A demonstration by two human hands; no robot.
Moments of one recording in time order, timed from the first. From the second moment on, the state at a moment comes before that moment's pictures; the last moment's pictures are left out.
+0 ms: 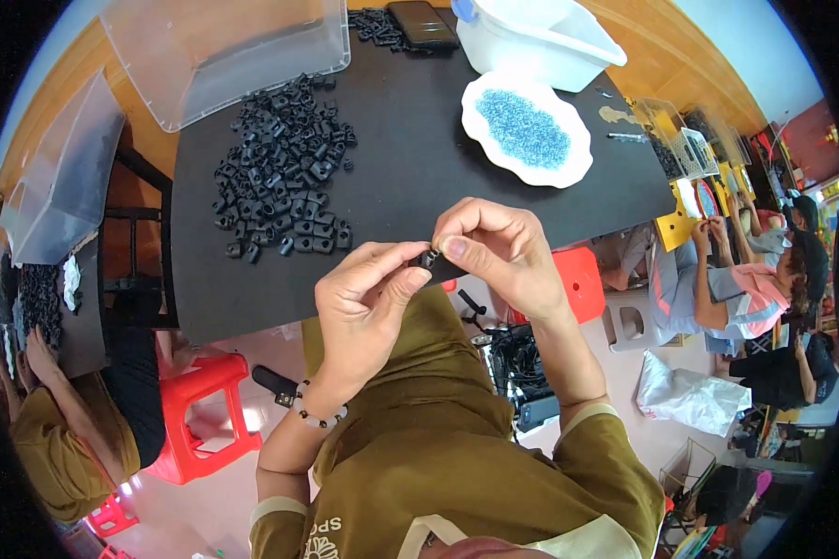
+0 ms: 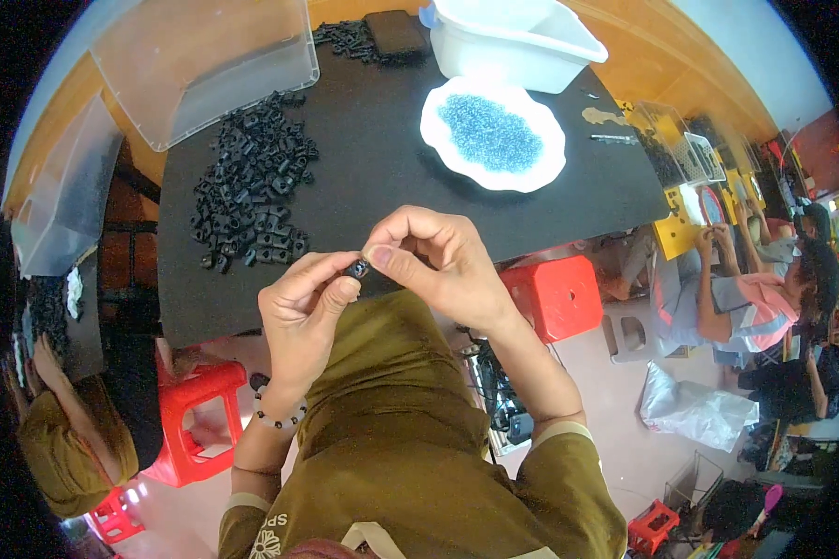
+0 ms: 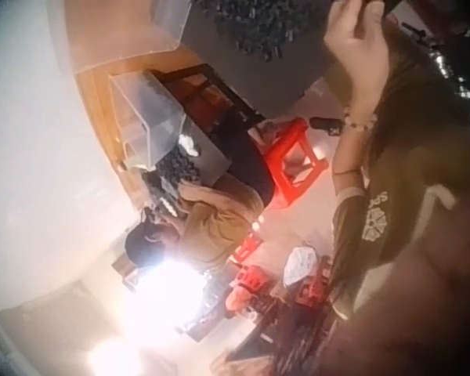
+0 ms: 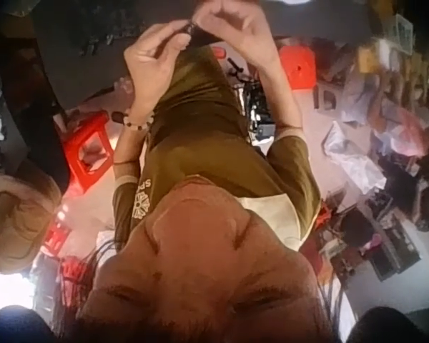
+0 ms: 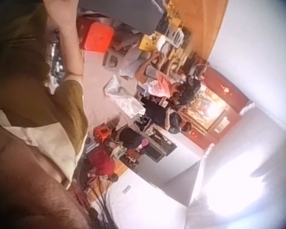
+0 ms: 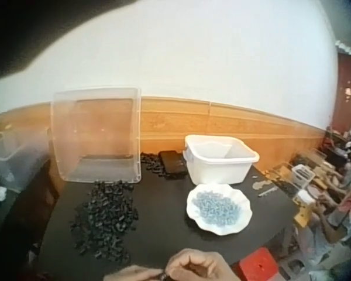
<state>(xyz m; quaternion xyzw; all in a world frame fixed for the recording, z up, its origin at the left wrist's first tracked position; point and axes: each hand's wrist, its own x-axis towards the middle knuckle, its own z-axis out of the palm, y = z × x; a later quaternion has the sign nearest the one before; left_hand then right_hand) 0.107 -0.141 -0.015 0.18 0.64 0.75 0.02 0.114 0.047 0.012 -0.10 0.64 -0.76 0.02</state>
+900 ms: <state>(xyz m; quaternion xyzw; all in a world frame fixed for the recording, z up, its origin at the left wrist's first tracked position) 0.117 -0.196 -0.015 0.12 0.65 0.75 0.01 -0.013 -0.004 -0.004 -0.17 0.93 -0.30 -0.12</state>
